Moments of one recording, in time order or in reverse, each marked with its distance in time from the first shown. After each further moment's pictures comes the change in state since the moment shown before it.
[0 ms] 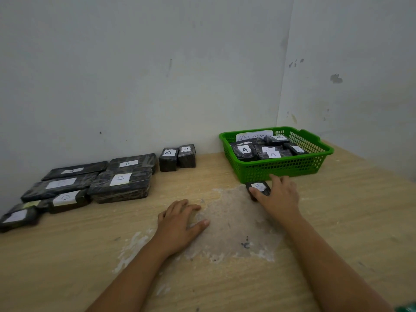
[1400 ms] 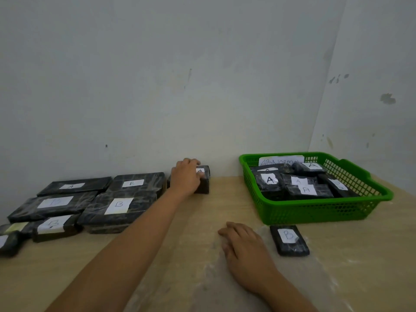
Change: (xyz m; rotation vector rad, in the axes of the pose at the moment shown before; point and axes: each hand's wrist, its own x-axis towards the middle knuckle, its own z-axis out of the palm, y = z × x) left_hand 0.232 -0.026 -0.079 0.077 0.385 -0.086; right_hand 0.005 -0.068 0.082 -0.022 -0.326 -0.608
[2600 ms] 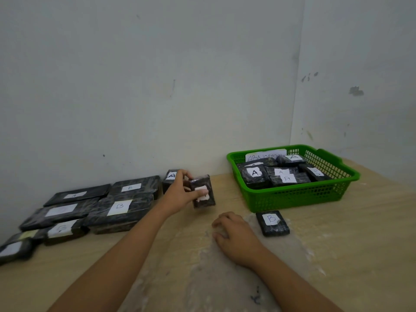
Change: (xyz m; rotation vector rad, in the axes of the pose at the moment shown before) left_hand -0.082 0.013 -0.024 -0.721 -0.202 0.001; right_hand -0.002 0.000 -0.015 0.223 -0.002 0.040
